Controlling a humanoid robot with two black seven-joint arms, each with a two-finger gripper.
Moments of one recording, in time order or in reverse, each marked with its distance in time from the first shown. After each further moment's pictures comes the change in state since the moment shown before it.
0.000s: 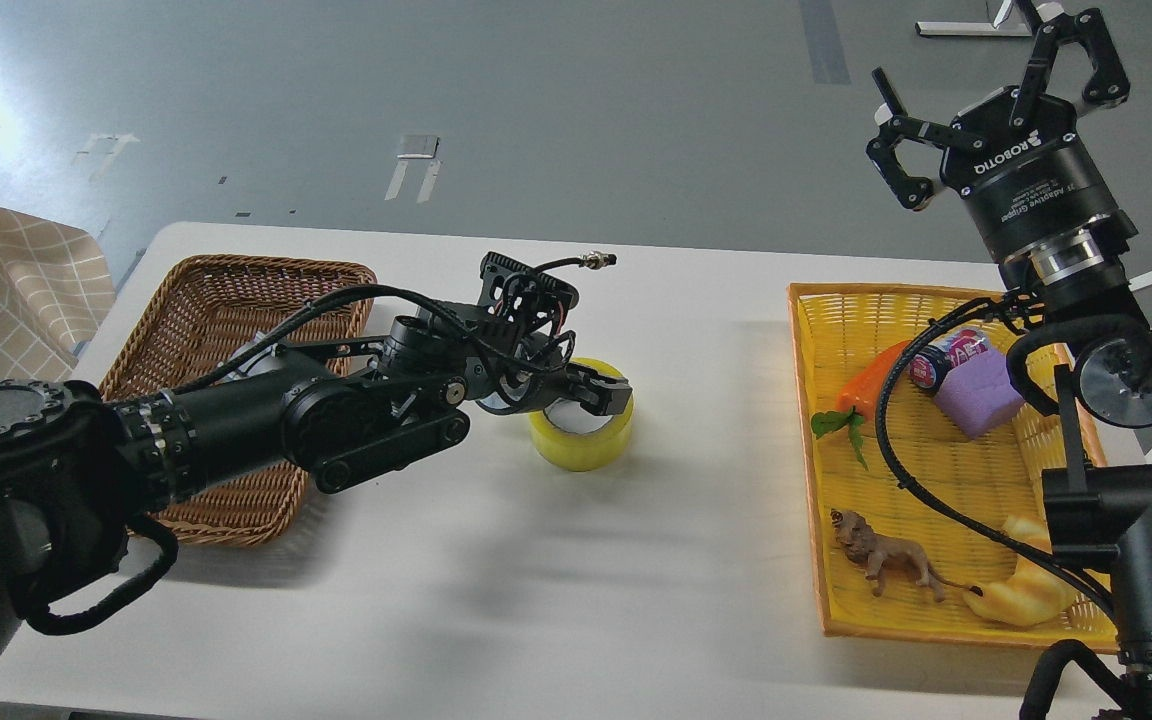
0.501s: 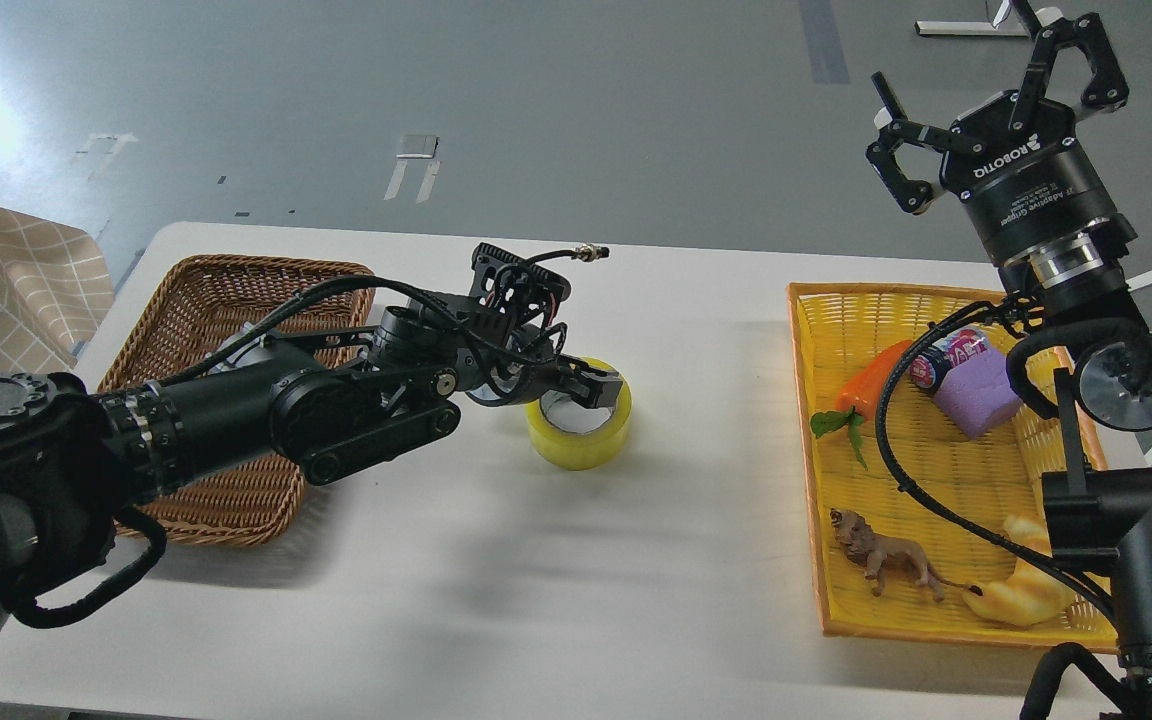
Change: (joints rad) left arm -0.014 0.027 0.000 -0.009 0.006 0.000 0.002; right arm -0.007 0.000 0.000 0.003 0.000 0.000 0.000
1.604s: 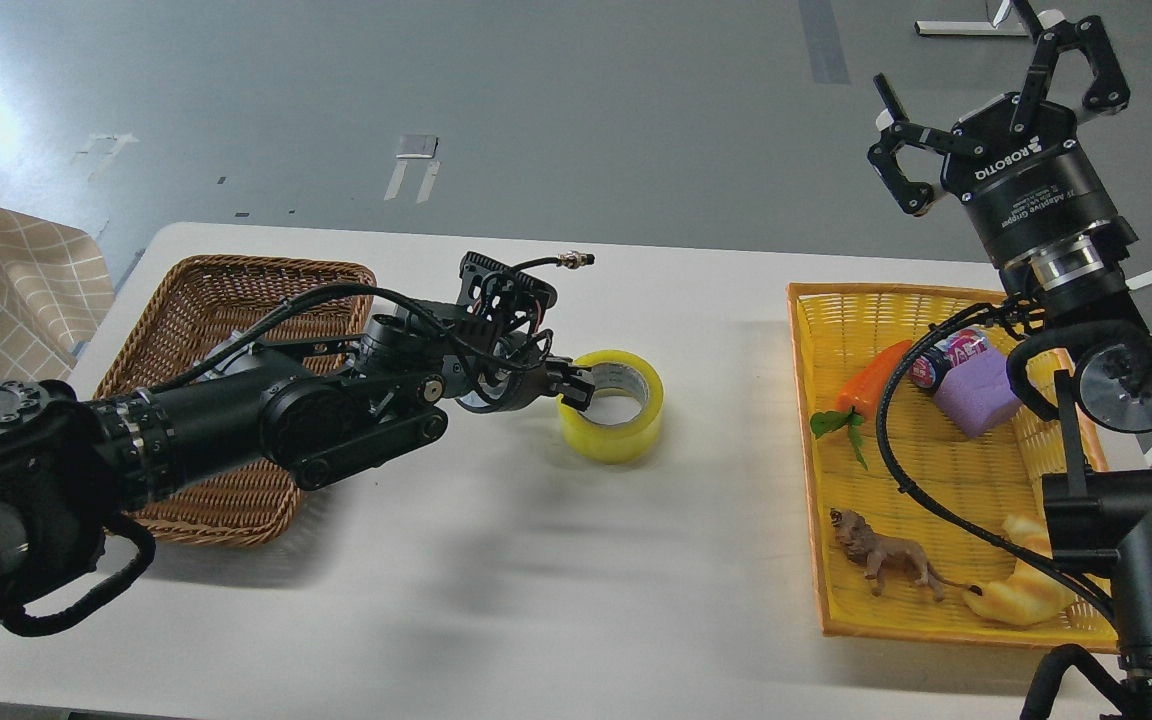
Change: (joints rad) left arm 0.017 0.022 0.009 0.009 0.007 0.027 -0.051; right arm -0.004 0.000 0.001 0.000 0.000 0.000 0.003
